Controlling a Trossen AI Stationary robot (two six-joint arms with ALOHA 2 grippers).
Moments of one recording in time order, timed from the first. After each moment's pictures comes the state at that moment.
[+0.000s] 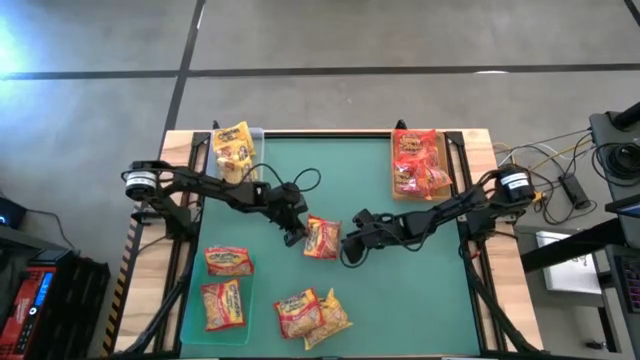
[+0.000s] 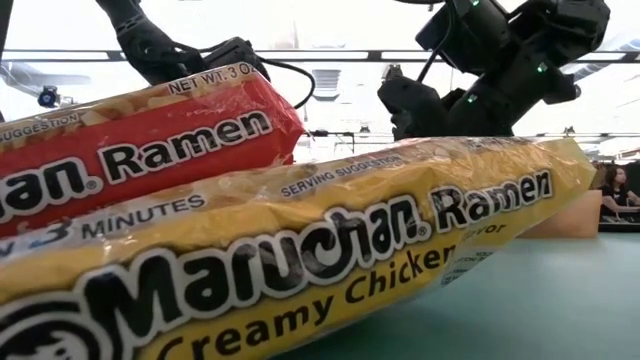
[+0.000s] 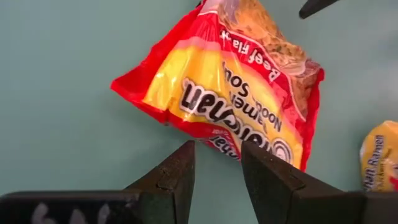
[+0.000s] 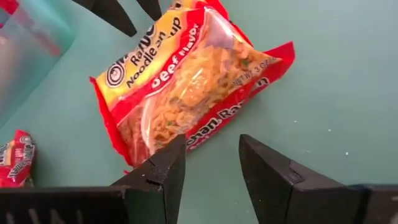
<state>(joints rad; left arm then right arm) 0.13 1.65 0.76 -0.01 0.31 -0.41 0.18 1.68 0.72 0.22 0.24 0.93</state>
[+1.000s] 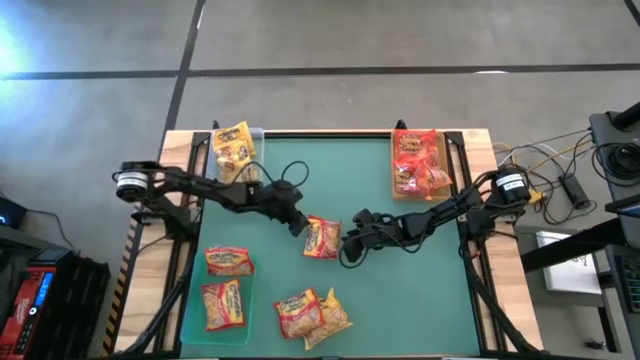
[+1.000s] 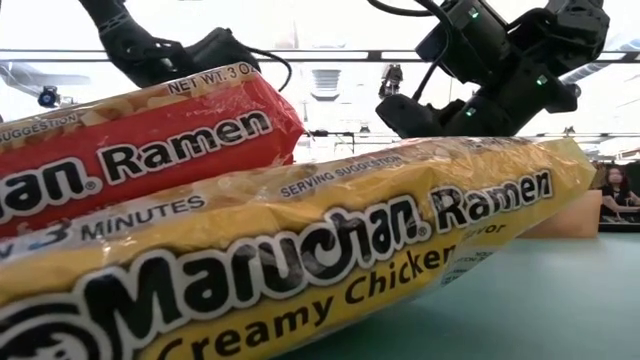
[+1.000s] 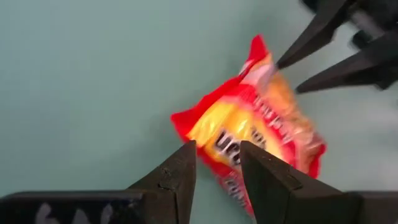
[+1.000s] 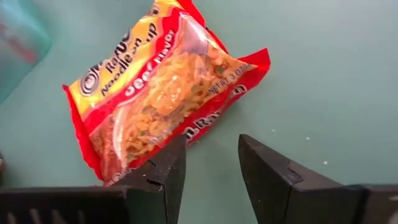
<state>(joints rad) 0.14 1.58 0.69 0.12 0.15 -0.68 0.18 1.72 0.71 0.25 0.31 0.92</state>
